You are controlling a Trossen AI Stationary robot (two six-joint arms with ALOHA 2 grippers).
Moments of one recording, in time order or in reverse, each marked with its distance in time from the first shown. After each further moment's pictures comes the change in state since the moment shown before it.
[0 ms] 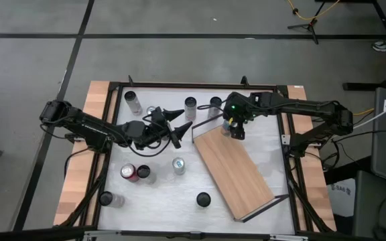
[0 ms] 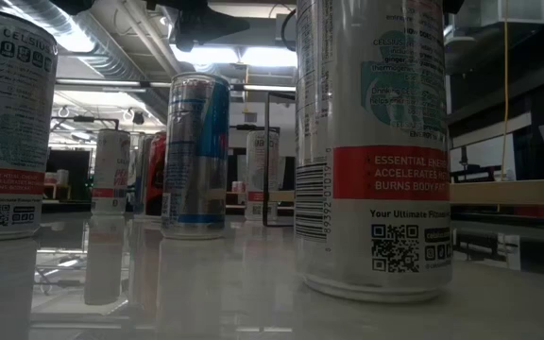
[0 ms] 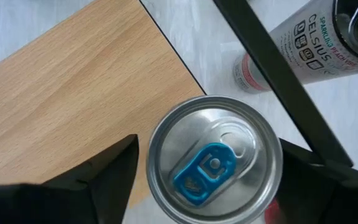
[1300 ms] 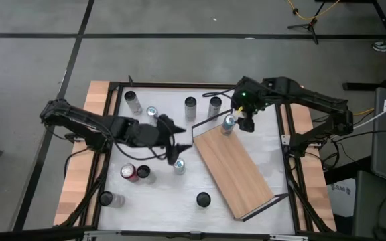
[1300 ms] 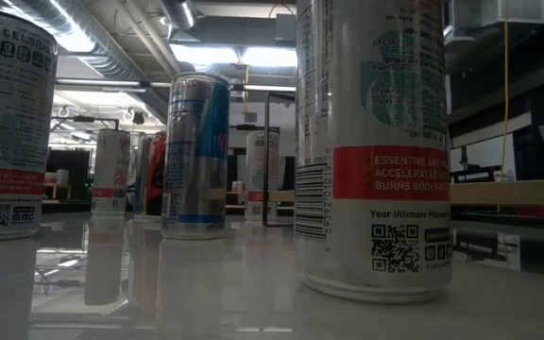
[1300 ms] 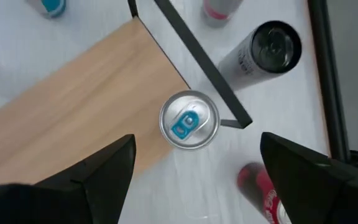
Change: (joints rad) left arm -0.115 0.001 0.528 -1.171 0.267 -0.313; right arm 0.000 -0.003 0.372 -0.357 -0.003 0.008
